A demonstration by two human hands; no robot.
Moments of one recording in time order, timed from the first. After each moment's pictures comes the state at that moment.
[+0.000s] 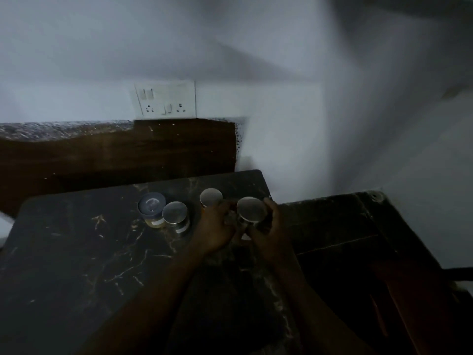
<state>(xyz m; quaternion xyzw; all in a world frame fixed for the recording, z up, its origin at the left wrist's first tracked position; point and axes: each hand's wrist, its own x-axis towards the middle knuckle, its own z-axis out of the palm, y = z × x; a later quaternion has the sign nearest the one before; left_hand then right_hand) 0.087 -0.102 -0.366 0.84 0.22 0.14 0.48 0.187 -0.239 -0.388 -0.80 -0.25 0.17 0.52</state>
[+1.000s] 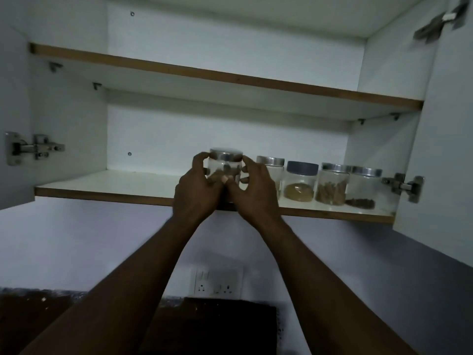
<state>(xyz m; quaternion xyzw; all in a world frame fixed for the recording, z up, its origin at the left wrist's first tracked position) 0.058 0.106 0.036 0.74 0.28 0.57 0.22 0.168 0.018 0.043 -0.62 -0.55 -0.16 0.54</state>
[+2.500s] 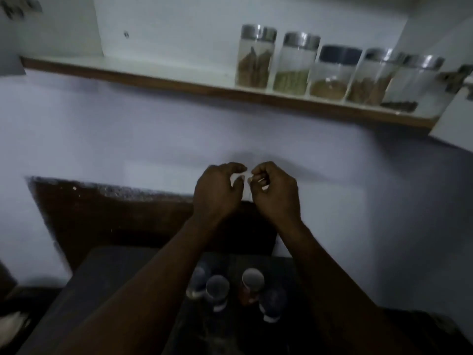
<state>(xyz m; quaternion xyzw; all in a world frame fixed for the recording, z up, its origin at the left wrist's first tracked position) 0.053 0.048 -0.157 0.81 0.31 0.47 0.15 0.173 -0.041 -0.147 -0.70 -0.52 -0.10 0.49</state>
